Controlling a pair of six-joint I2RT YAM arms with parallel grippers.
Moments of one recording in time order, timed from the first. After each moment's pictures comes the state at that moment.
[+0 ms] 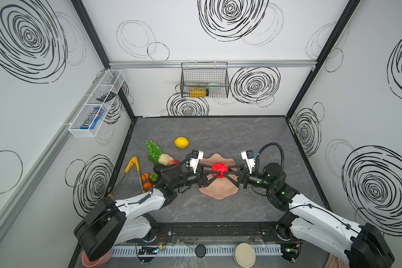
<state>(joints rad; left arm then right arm) -0.67 1.20 0.38 0.87 0.64 -0.72 0.66 0.89 0.38 0.43 -0.59 0.63</state>
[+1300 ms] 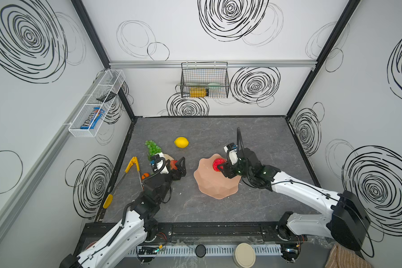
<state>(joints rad) -0.52 0.60 0.26 0.18 -0.31 -0.58 0.81 1.30 0.83 -0.22 -0.03 0.34</state>
